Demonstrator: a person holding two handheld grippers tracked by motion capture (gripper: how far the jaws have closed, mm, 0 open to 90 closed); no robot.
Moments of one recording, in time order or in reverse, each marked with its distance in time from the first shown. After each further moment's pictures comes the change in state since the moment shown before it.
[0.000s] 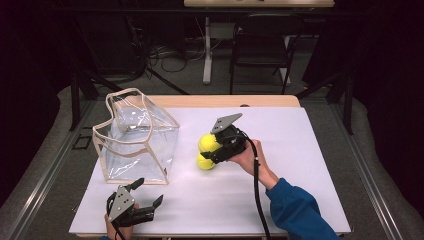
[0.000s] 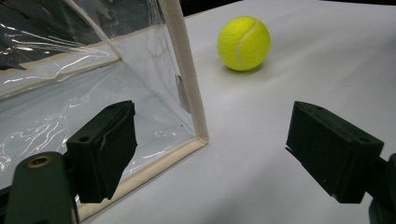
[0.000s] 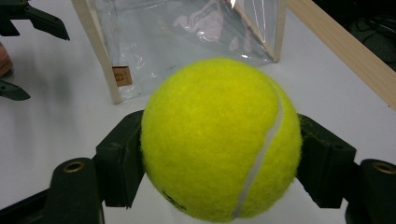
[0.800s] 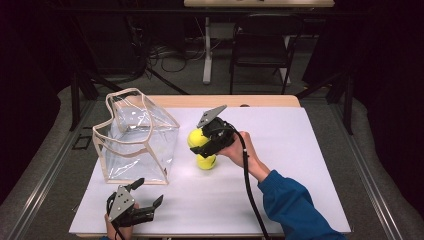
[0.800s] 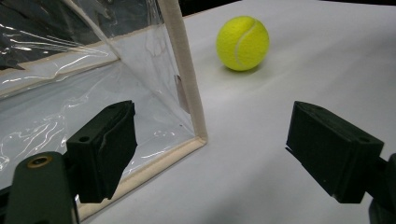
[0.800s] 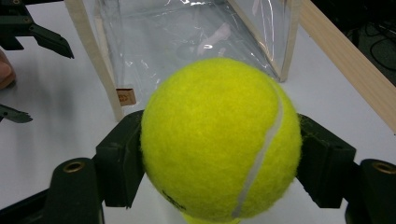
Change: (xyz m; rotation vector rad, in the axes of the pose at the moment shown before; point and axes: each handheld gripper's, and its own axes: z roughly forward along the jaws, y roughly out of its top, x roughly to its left) left arm 0.000 0.000 0.000 0.000 -0.005 -0.002; right arm 0.002 0.035 0.014 0.035 0.022 -0.043
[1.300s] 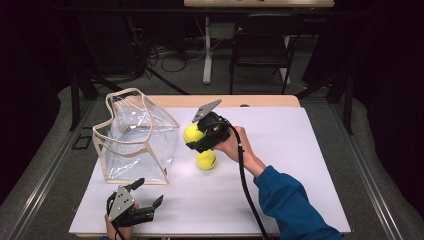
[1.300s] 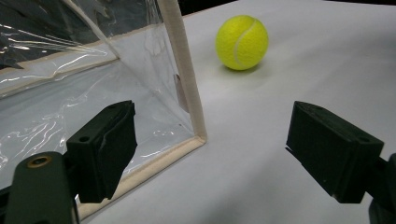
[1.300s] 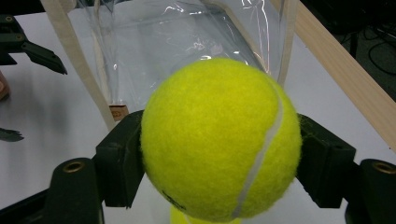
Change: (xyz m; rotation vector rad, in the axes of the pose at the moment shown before) left arm 0.000 0.000 0.000 0.002 -0.003 -0.001; right arm -0.006 0.016 0.006 -0.001 -0.002 -0.002
